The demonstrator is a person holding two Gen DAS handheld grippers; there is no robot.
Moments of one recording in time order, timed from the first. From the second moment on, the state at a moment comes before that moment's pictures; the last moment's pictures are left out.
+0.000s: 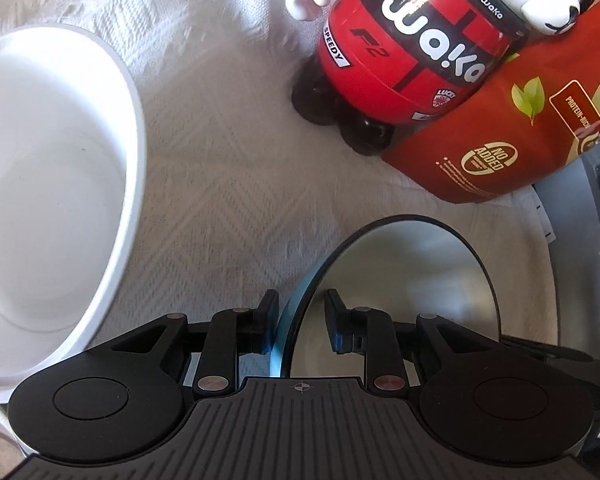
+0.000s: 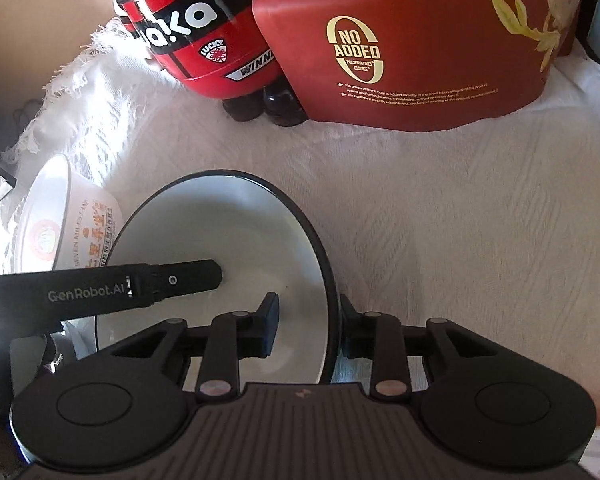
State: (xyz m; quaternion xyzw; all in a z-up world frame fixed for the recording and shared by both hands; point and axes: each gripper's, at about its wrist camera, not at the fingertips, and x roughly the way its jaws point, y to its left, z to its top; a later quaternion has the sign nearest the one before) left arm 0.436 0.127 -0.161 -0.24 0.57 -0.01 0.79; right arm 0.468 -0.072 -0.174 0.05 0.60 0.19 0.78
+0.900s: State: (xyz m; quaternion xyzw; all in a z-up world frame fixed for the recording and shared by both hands) left arm 0.304 0.113 -0.052 -0.21 0.52 -0.06 0.82; right arm 0.351 -0.080 -0.063 0.04 0.54 0.23 0.81
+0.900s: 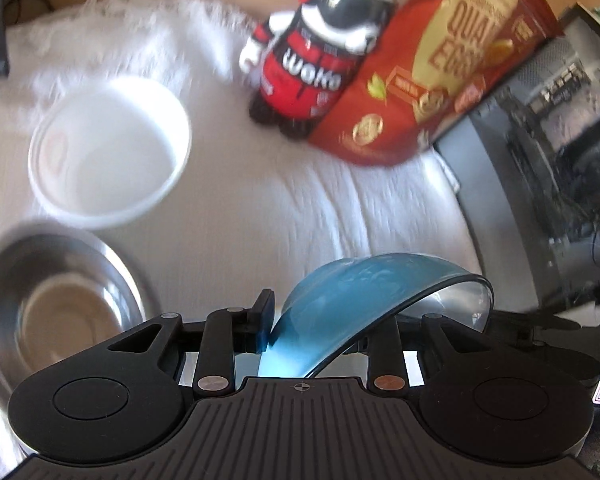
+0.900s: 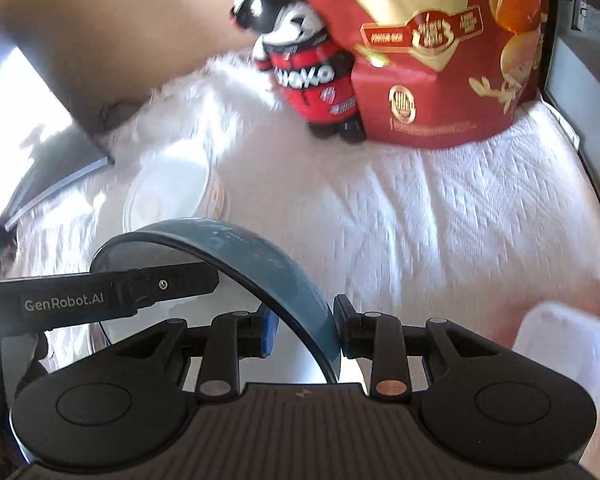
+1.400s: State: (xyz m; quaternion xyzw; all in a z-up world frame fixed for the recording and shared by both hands) left arm 0.269 0.103 -0.101 -0.19 0.57 -0.05 0.80; right arm 0.306 -0.083 -0.122 0.05 0.59 0.20 0.78
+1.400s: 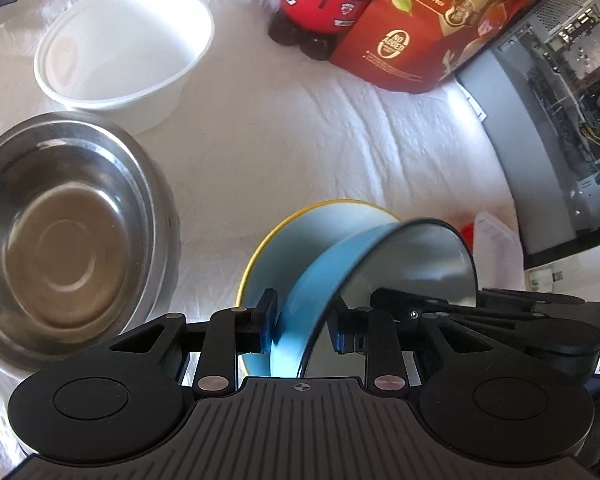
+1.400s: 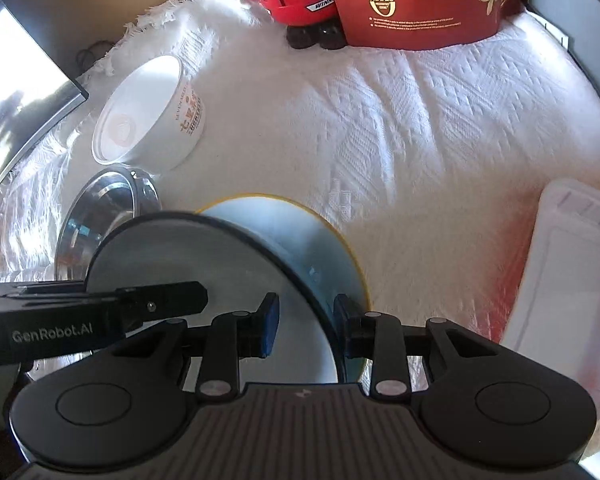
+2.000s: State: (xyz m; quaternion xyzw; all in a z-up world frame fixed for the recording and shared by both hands) left arm 0.273 0.116 -0.095 -0.20 0.56 -0.04 0.80; right arm 0.318 -0.071 -0.132 0.03 0.59 0.21 0.77
